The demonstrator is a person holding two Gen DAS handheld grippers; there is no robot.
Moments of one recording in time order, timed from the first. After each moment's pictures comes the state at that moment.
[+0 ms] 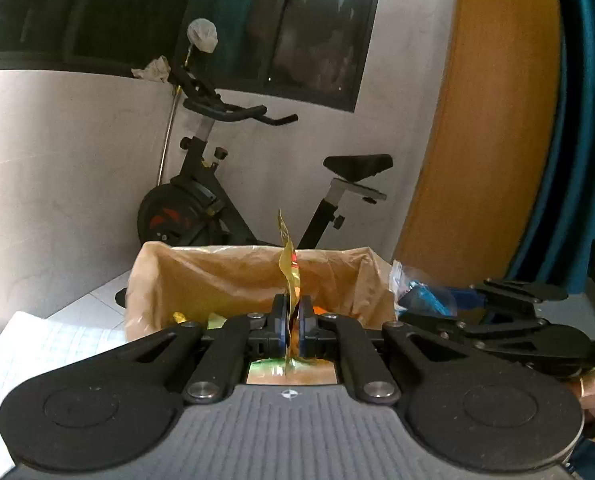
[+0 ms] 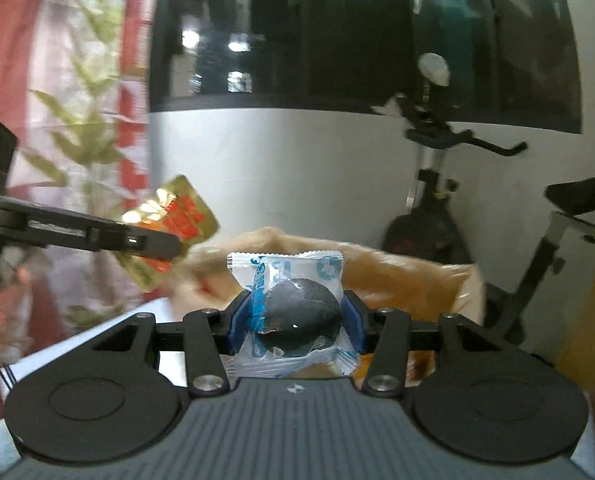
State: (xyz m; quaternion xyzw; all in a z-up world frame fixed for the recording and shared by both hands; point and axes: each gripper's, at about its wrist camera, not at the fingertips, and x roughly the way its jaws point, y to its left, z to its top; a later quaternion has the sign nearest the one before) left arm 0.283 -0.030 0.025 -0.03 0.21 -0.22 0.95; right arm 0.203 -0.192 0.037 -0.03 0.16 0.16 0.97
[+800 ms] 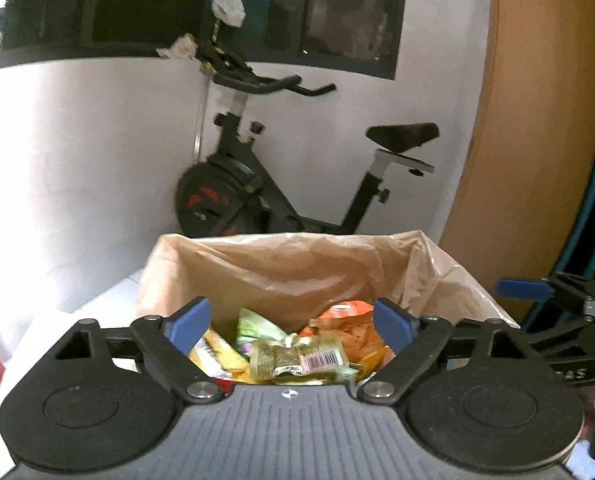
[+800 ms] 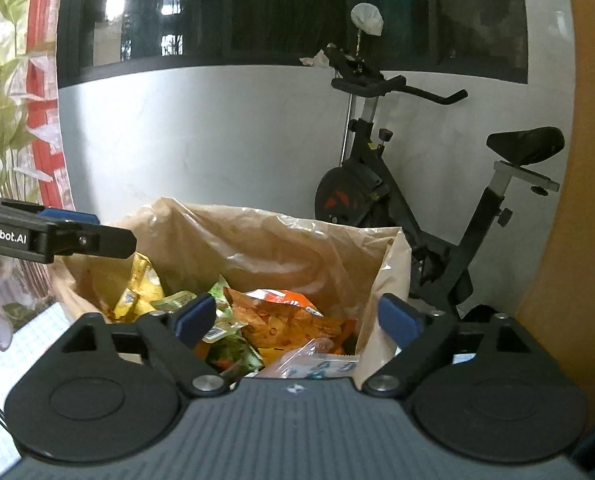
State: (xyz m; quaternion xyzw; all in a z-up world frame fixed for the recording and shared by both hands) left arm 0.320 -0.038 0.028 0.00 0.24 -0.15 0.96; right arm 0.226 -0.228 0.029 0.00 0.22 0.07 0.97
